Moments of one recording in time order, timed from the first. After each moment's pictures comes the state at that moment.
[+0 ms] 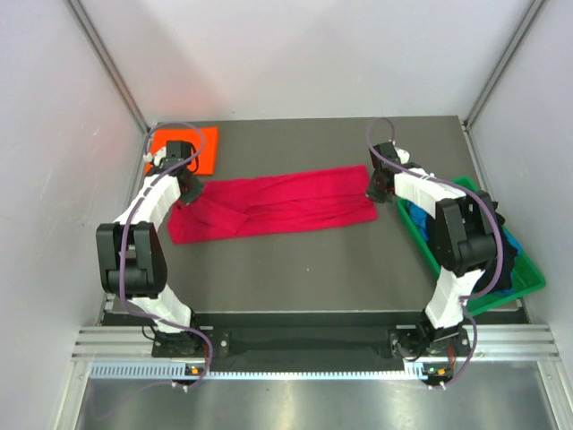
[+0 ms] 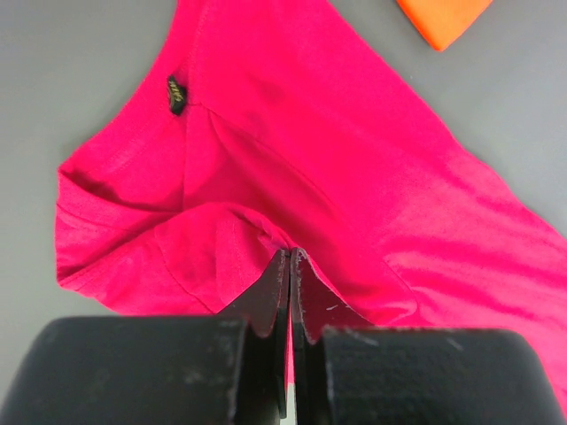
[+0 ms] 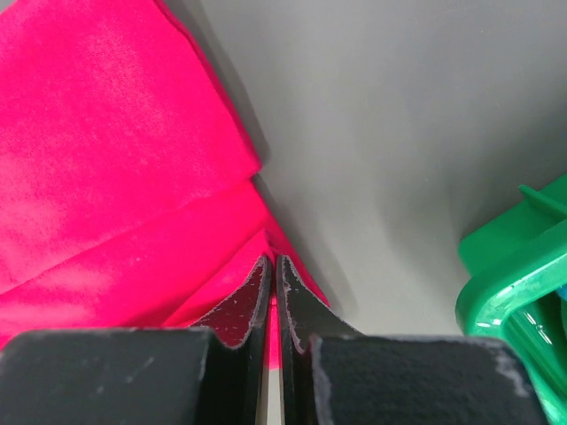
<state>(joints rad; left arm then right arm) 0.01 1.66 1.24 -0.57 -0.23 -0.73 0.28 1.84 1.26 -0.45 0.23 0.63</state>
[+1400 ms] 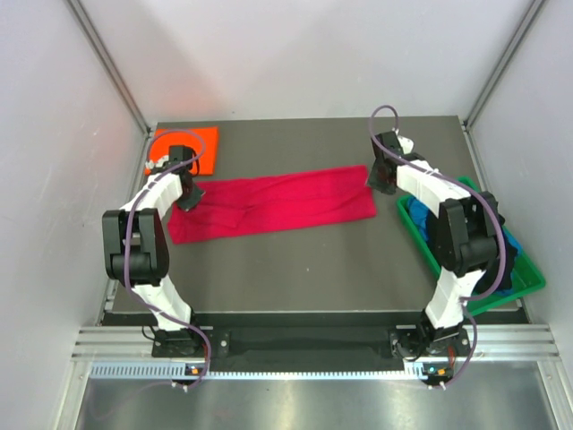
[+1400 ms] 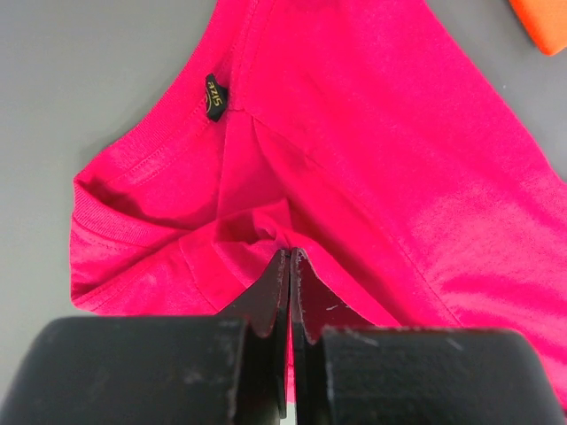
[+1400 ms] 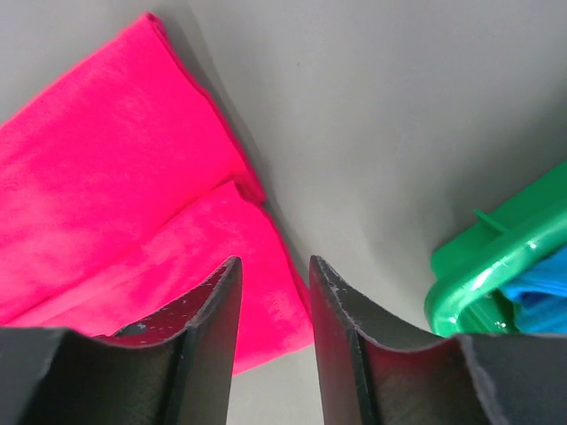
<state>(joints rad) 0.04 1.76 1.24 -0.57 -0.26 -0.73 0.27 1.85 1.37 -0.52 0.28 0.61</state>
